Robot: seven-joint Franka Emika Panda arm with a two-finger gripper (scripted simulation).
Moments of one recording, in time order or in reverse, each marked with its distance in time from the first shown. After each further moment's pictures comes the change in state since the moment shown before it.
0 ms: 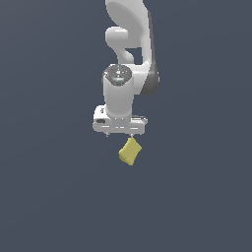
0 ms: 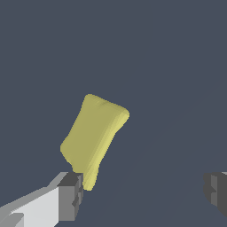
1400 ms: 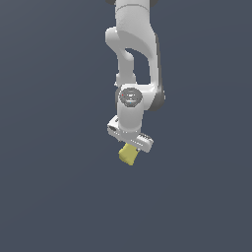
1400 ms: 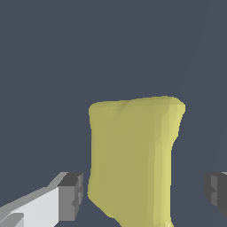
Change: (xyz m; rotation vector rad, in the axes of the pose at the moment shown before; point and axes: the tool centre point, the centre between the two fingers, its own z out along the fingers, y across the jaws) arm 0.008 -0.046 0.070 0.041 0.020 0.449
